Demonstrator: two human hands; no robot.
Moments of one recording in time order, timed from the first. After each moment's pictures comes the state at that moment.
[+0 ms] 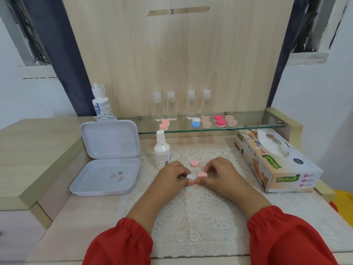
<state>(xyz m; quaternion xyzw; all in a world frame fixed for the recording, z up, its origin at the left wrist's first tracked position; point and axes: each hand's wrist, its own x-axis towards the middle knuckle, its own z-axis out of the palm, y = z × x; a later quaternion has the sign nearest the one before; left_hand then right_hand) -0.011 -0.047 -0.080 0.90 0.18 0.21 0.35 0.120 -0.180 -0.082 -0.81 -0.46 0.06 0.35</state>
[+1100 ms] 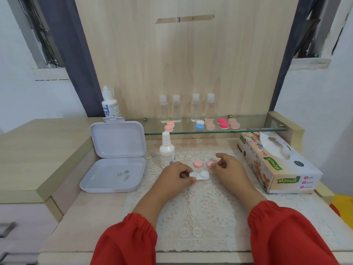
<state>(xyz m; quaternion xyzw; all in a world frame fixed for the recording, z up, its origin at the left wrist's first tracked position) -0.019 -0.051 -0.073 0.88 0.22 0.20 0.37 0.133 -0.169 -0.089 -0.82 -0.32 0.05 0.46</state>
